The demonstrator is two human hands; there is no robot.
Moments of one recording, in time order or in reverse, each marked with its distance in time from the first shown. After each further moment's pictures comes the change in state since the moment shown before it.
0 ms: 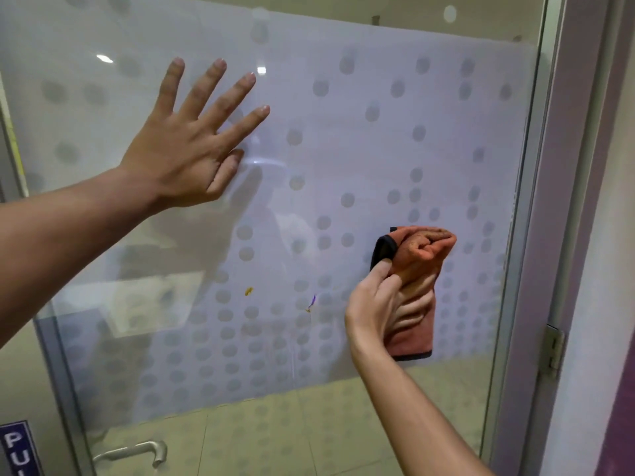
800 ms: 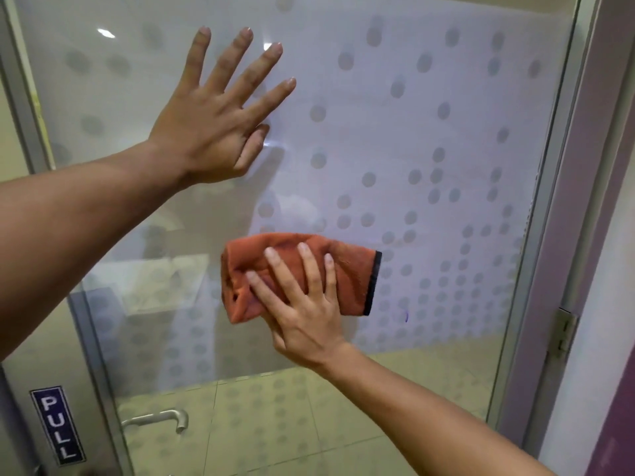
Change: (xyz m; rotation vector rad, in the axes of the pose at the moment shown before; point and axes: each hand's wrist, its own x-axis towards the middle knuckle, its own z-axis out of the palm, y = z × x) left_hand -0.001 0.002 -0.004 -0.017 -0.034 -0.012; right_hand -0.080 0.030 0.023 -0.161 -0.204 -1.523
